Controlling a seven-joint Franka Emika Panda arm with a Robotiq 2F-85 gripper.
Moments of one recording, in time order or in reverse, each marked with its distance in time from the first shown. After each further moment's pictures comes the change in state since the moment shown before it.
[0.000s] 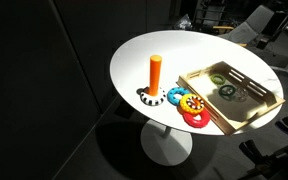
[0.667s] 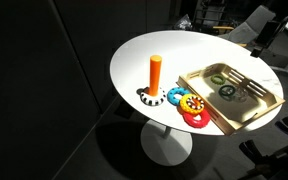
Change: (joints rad) arm 0.021 0.032 0.030 -0.004 0.000 0.005 0.000
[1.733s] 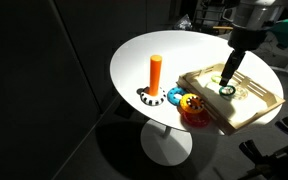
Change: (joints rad) arm 0.105 0.203 0.119 0.044 0.011 0.112 0.022
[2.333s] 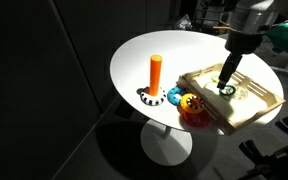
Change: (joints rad) arm 0.004 0.023 0.005 0.006 0.000 0.010 0.004
